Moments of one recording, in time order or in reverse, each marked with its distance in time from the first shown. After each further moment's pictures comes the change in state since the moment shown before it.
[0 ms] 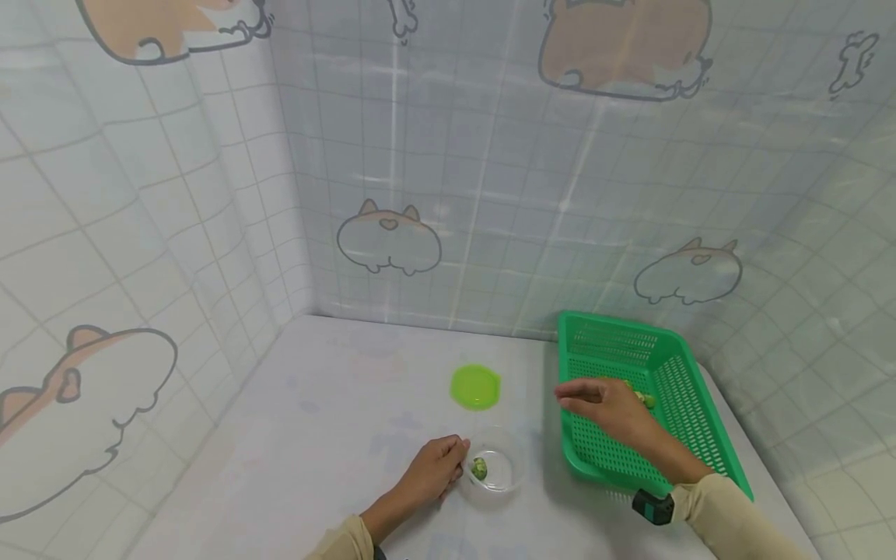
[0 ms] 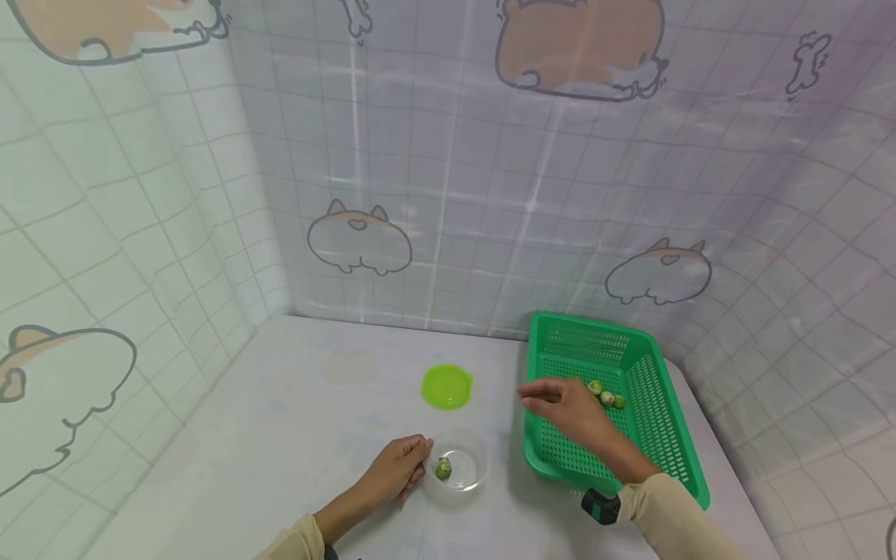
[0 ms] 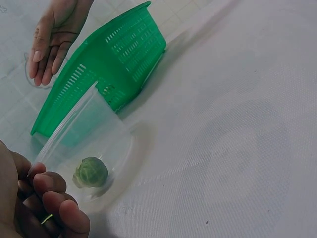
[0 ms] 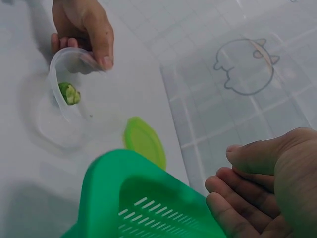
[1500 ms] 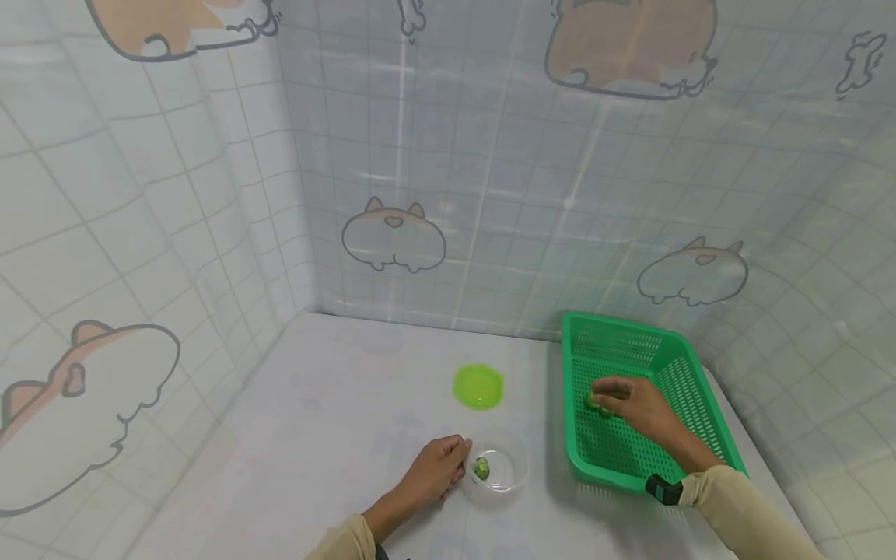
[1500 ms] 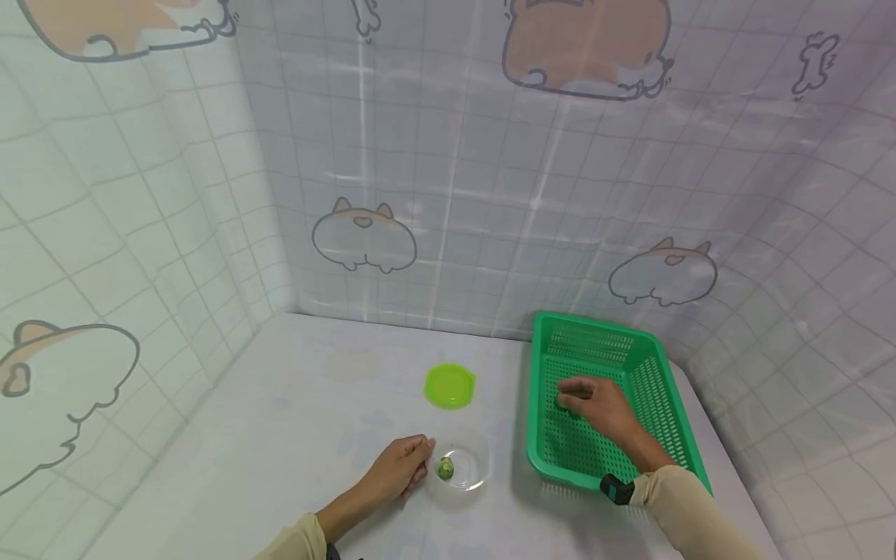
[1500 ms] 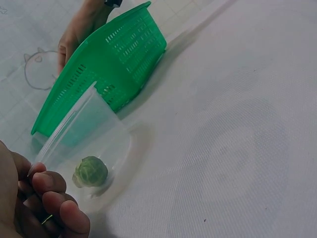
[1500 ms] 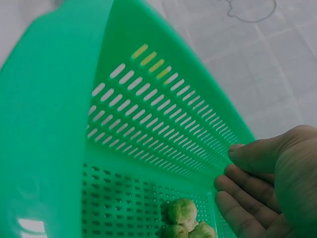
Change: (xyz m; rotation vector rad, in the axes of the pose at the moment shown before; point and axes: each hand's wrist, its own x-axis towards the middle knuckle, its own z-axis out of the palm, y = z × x) left_hand -0.004 -0.002 0.004 -0.004 0.013 0.014; right_hand 0.008 0.060 -0.031 -0.175 0.096 -0.035
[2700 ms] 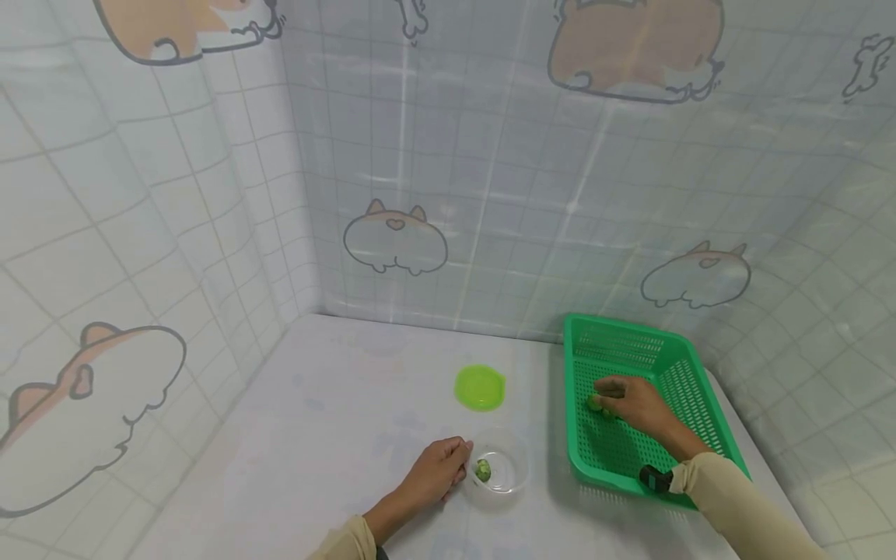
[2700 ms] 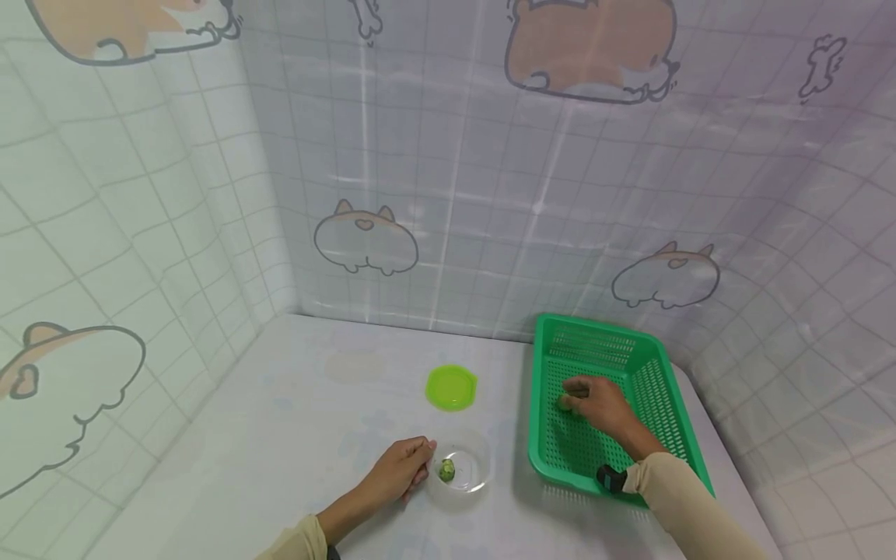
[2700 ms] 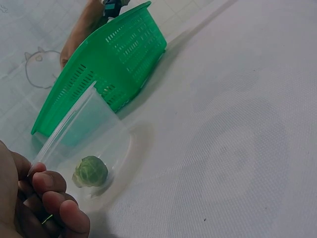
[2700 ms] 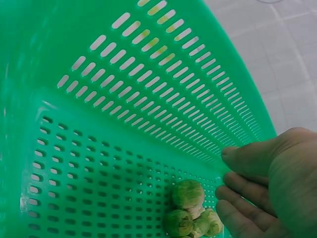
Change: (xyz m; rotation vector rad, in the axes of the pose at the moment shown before) left_hand -0.001 0.001 -0.001 -0.009 -0.002 0.002; right_hand 0.017 0.012 0.000 -0.134 -0.032 -0.023
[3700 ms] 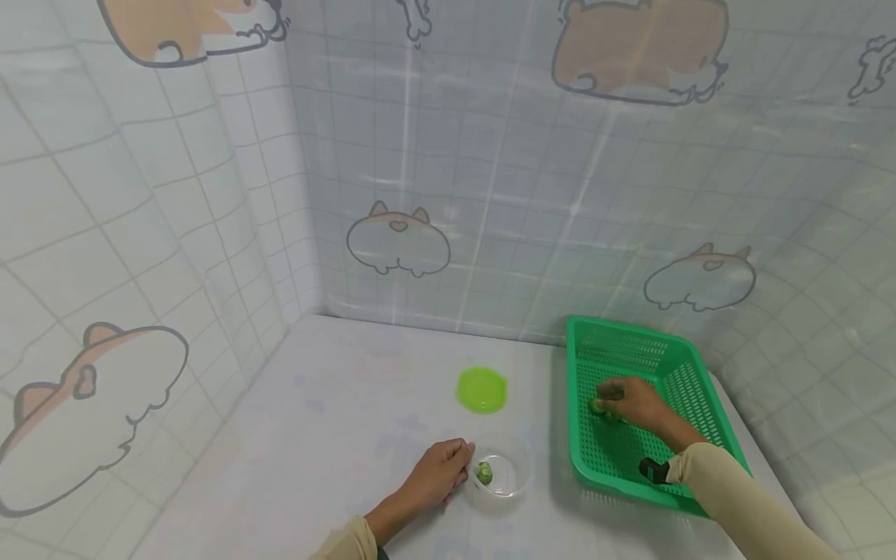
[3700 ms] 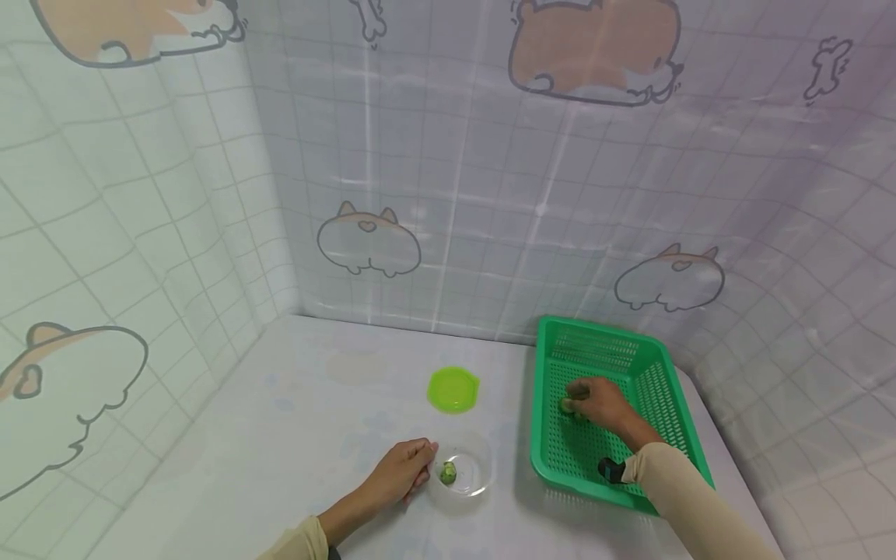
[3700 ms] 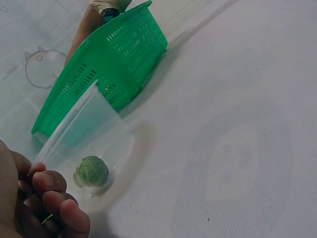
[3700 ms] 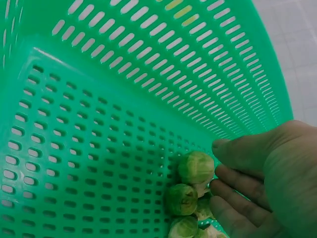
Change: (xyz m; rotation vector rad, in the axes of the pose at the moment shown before) left_hand 0.001 0.000 -0.001 -0.019 -0.007 -0.003; right_hand 0.016 0.013 -0.001 -0.063 -0.085 -0.001
